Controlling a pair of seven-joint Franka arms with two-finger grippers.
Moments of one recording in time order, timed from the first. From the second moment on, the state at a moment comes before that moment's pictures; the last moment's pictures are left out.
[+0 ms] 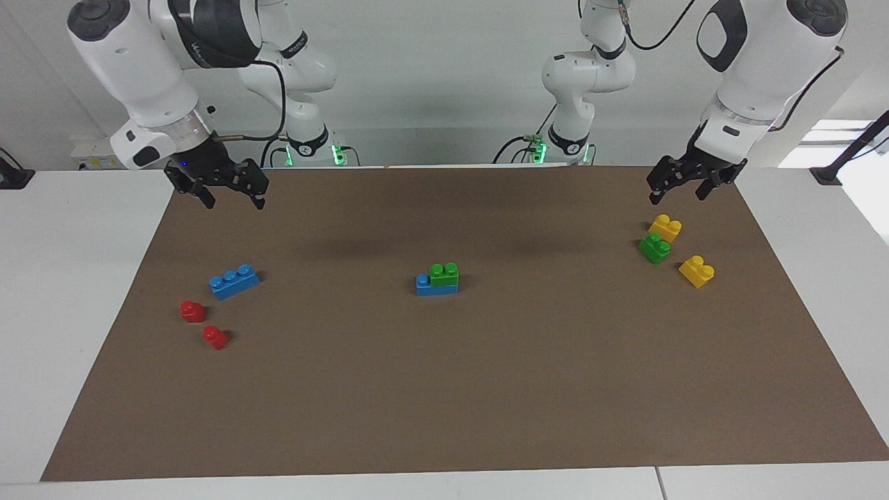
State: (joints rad) left arm -0.01 -0.04 -0.05 -1.69 -0.02 1.64 -0.09; right arm 0.01 -0.04 -0.02 -1.68 0.05 1.60 0.10
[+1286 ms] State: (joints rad) left arm -0.01 -0.04 -0.05 -1.69 -0.02 1.64 -0.09; right arm 0.01 0.03 -0.02 -1.55 0.01 1.56 0.10
